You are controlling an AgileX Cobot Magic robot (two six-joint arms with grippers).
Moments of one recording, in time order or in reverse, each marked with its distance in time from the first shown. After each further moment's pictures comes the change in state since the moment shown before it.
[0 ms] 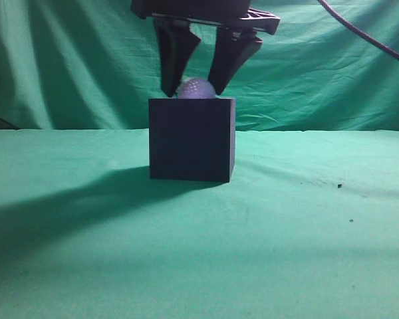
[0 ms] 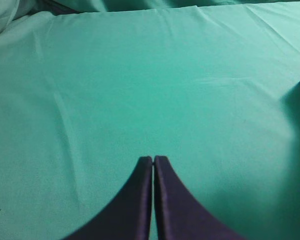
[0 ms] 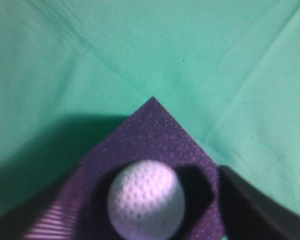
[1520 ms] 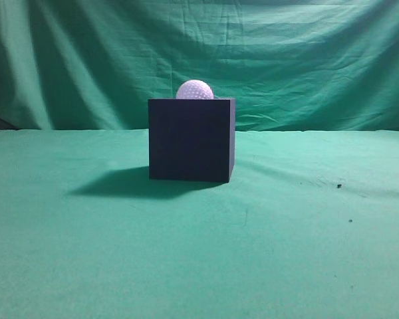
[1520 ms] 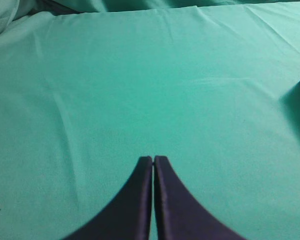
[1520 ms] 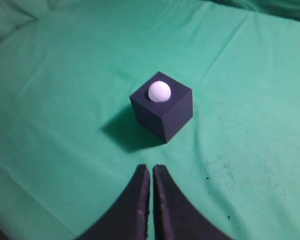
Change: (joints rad) left arm 0.000 0.000 0.000 0.000 0.000 0.000; right arm 0.000 -1.270 0.589 0.086 0.203 0.089
